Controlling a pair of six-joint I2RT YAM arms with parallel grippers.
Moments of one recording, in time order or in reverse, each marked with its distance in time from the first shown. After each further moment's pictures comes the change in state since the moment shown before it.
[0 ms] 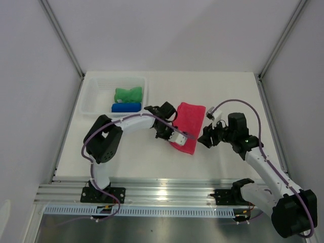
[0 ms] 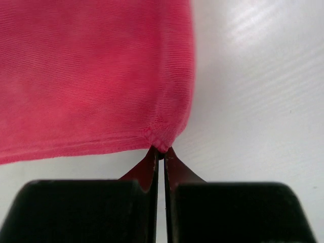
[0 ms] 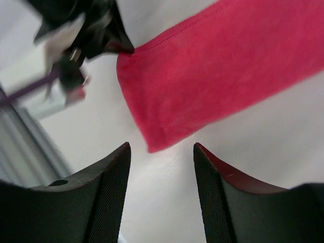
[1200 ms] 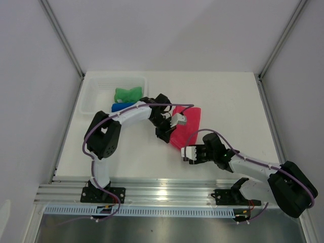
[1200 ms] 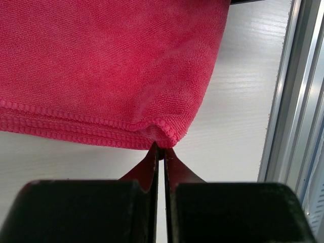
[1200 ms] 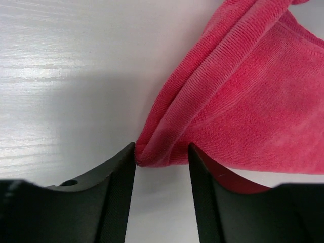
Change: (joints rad) left arm 0.105 0.061 0.178 -0.190 0.283 -0.669; right arm 0.375 0.172 -0.285 0.324 0.195 -0.896
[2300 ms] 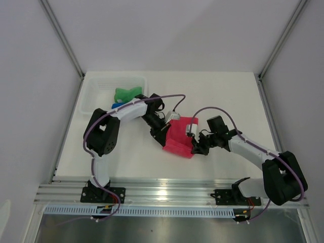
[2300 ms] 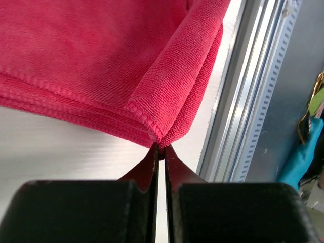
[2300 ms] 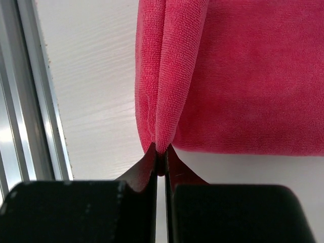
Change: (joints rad) left arm 0.078 0.025 0.005 -0.161 0.161 -0.150; right arm -0.210 0.140 0.301 -0.401 -0.355 0.278
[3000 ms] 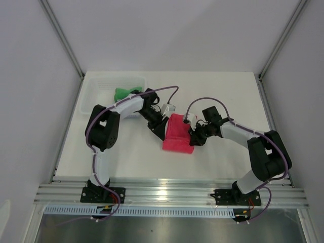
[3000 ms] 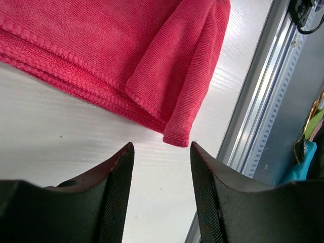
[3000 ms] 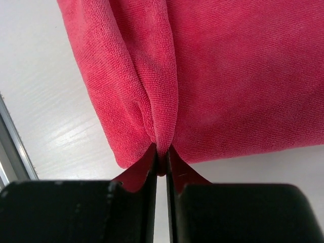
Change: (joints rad) left arm 0.085 0.084 0.087 0.033 0.000 -0.068; right arm -0.055 0.266 0.189 0.006 0.074 0.137
